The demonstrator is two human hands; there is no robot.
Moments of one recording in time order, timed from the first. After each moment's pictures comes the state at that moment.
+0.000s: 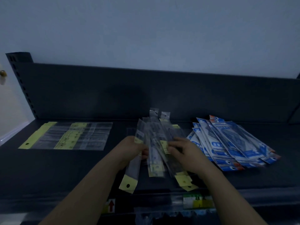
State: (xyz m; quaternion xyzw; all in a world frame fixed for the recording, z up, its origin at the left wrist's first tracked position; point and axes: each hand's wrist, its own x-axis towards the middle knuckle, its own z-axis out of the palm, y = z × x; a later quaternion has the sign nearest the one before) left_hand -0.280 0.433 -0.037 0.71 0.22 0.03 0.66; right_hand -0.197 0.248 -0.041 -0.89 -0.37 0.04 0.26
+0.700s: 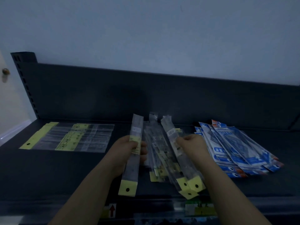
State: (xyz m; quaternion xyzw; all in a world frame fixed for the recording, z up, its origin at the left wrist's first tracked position) left_hand -0.293 0.444 -0.038 0.57 0.24 0.09 0.78; right_hand -0.176 0.267 -0.032 -0.86 -0.13 0.04 0.50
